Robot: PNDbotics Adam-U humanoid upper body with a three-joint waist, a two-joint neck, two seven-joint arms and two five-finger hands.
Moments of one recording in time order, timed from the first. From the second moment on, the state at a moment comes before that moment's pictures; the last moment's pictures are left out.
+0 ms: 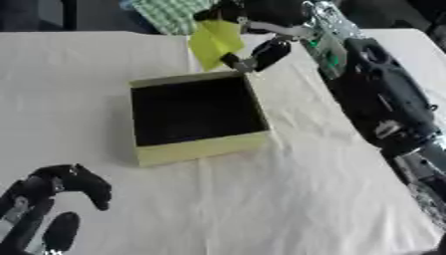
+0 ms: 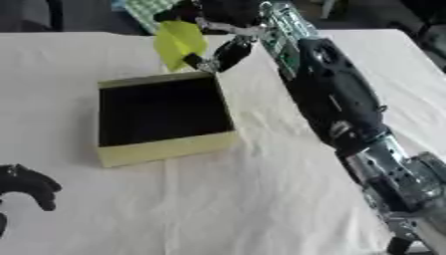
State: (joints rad) left arm -0.21 0.27 -0.28 -1.98 -0.11 -0.39 -0.36; right arm -1.12 -0.46 0.20 -1.00 0.96 -0.91 0.19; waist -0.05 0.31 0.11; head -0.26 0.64
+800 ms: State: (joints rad) left arm -0.21 0.26 -0.28 -1.98 -0.10 -0.38 -0.37; right arm -1.08 -0.40 0.23 -0.97 0.97 -0.90 0.25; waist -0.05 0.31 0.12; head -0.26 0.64
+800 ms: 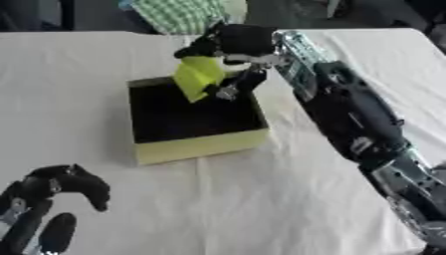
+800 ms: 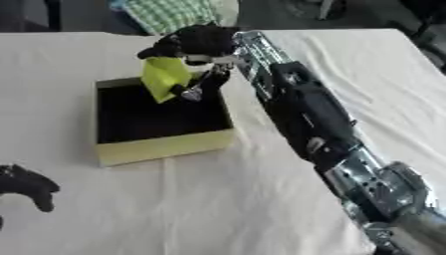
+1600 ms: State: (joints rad) left arm -0.21 0.26 -0.28 -1.98 -0.10 -0.39 -0.42; right arm -1.03 -0.39 0.30 -1.03 0.98 -0.89 0.27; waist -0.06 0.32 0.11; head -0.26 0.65
